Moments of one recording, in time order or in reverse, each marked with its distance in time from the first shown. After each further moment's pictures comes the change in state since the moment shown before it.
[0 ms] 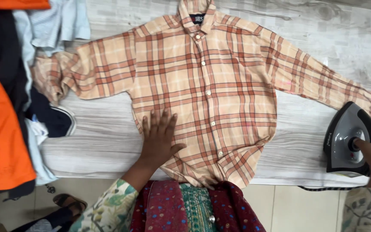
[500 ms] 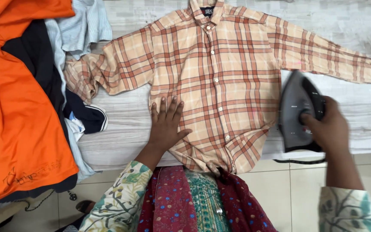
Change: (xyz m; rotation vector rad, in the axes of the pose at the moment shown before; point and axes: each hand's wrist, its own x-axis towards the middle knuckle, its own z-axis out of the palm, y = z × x) left_hand -0.028 -0.072 -0.019 0.112 -0.050 0.101; right_hand -0.214 -0.256 -0.008 0.058 -0.115 -0.142
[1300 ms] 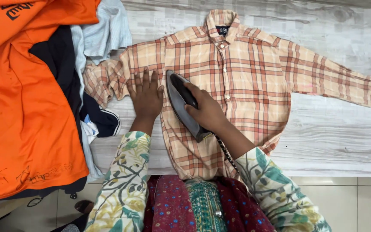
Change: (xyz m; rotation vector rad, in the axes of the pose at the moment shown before) left_hand 0.074 -0.121 -0.013 0.006 0.272 -0.420; right_hand -0.027 -0.302 0.152 0.306 -0.510 -0.571
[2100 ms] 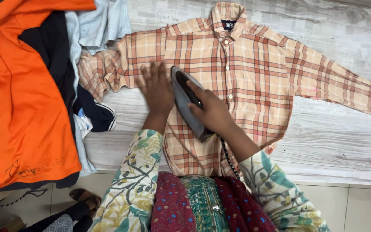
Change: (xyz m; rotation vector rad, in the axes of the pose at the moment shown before) left_hand 0.012 0.052 0.008 -0.047 0.056 -0.144; right_hand -0.004 0.009 -0.014 -0.103 0.010 -0.010
